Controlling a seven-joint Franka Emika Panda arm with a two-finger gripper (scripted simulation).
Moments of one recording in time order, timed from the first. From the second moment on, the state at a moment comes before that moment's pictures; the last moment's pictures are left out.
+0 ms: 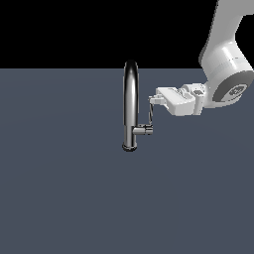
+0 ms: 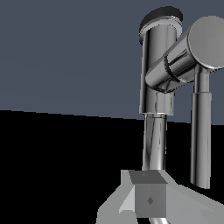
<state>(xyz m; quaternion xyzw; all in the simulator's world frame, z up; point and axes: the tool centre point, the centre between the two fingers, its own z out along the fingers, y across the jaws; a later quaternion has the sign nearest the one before) 0.041 -0.086 0.185 -0.54 0.49 0.48 0.49</state>
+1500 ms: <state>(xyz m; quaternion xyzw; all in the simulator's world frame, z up) 0.002 -0.082 0.164 -0.50 0.50 0.49 0.51</state>
